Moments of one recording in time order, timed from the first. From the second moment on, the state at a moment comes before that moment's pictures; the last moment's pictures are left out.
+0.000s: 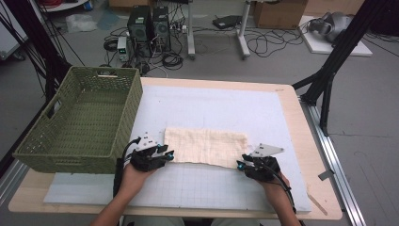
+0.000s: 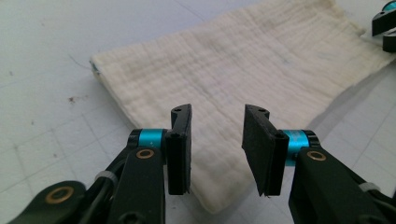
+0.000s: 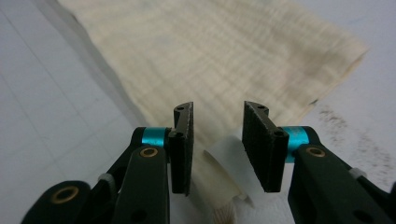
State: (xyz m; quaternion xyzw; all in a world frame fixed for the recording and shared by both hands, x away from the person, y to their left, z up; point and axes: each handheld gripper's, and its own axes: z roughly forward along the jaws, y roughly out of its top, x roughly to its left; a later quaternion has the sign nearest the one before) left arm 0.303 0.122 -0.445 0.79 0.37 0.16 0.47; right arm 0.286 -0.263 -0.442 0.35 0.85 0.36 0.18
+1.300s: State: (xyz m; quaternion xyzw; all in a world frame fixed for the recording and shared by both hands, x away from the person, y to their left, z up) left arm 0.375 0.105 -0.450 0.78 0.42 0.21 0.40; right arm 0.369 -0.266 -0.440 0.45 0.79 0.37 0.21
